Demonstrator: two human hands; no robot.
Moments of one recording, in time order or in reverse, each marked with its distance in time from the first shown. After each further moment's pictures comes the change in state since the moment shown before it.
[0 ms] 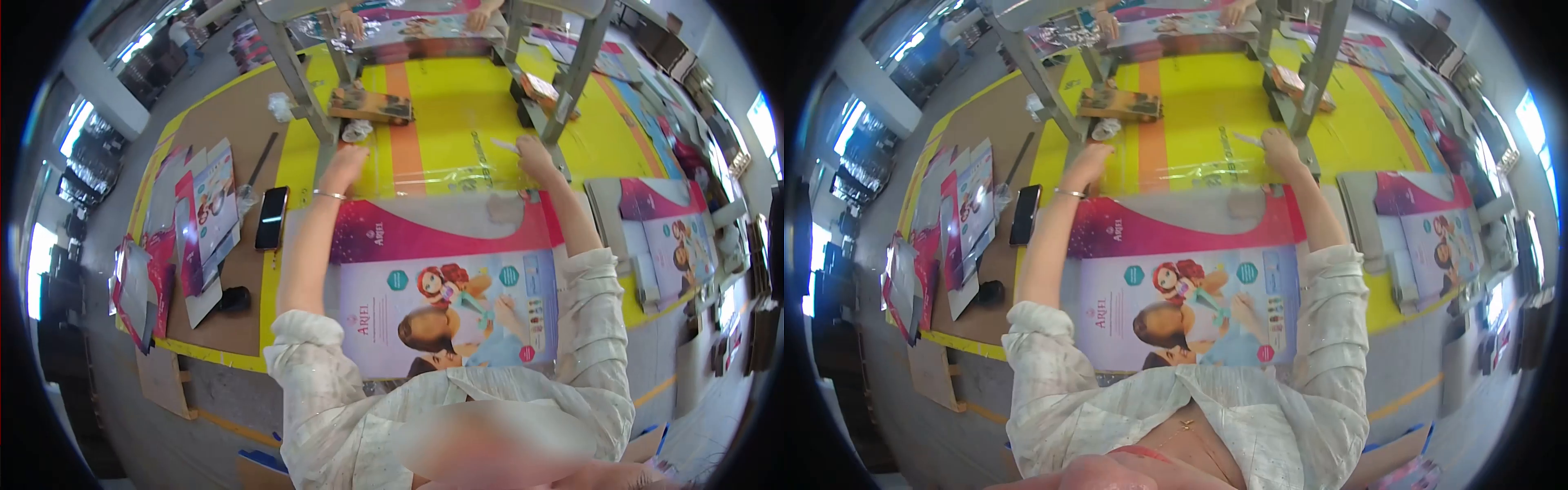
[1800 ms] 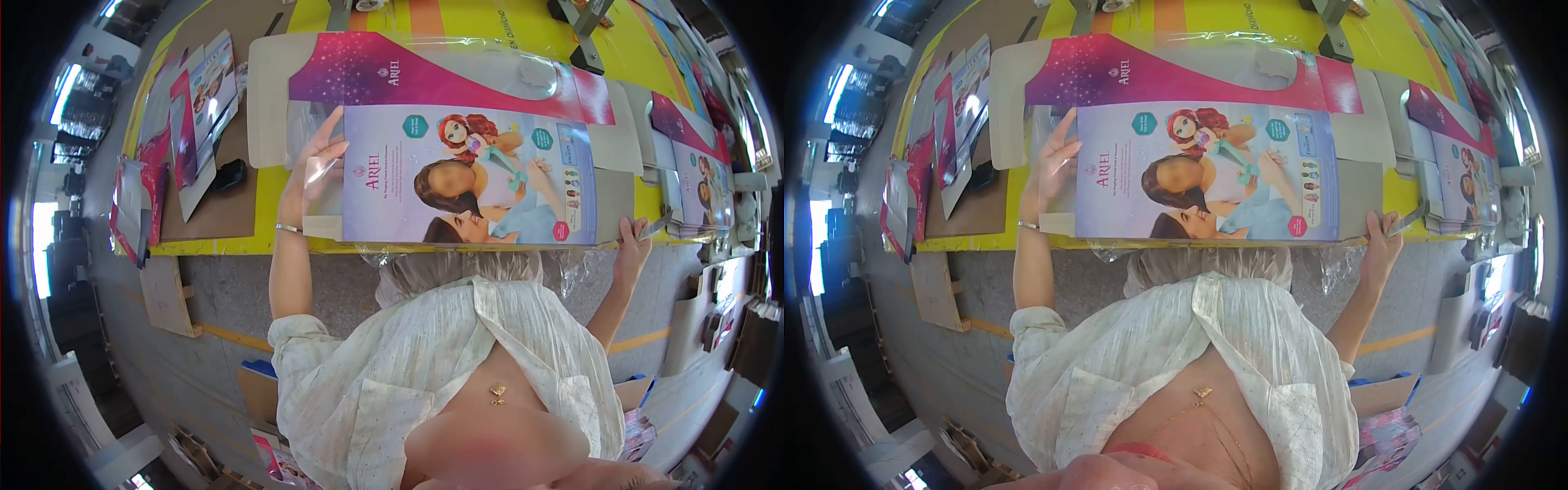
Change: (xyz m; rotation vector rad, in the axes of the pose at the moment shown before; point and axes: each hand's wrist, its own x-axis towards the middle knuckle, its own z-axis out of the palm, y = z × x) left_hand -0.291 0.016 0.018 -1.678 -0.103 -0.229; right_hand -0.386 -0.102 -0.101 1.252 0.496 0.827
